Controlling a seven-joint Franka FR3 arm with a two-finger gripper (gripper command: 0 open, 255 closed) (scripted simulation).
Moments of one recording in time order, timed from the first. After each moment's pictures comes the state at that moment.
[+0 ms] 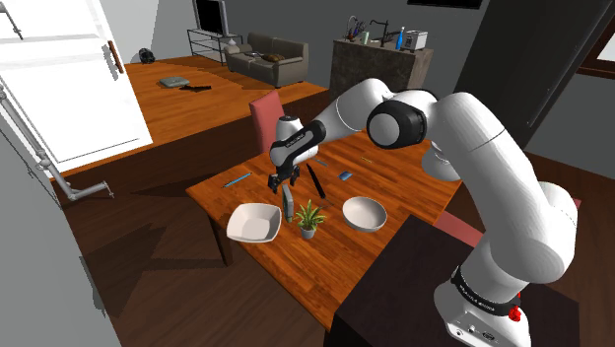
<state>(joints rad) -0.05 0.94 0.01 -1.44 0.04 2.43 0.04</state>
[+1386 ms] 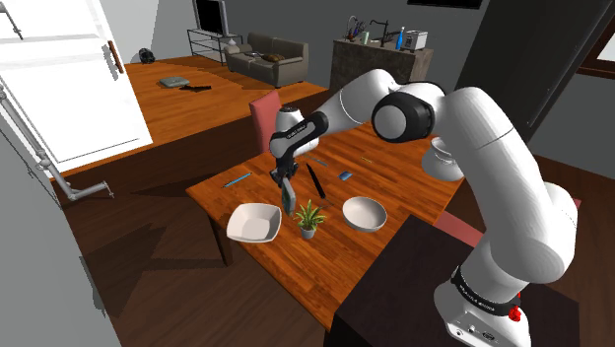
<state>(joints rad) -0.05 0.87 0.01 -1.46 0.04 2.39 0.04</state>
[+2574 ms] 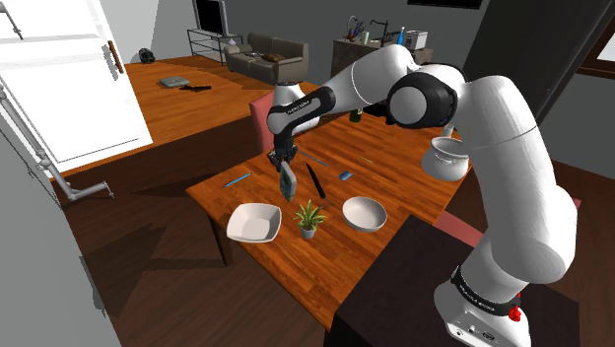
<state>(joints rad) -0.04 0.72 0.00 -1.48 0.04 2.26 0.06</state>
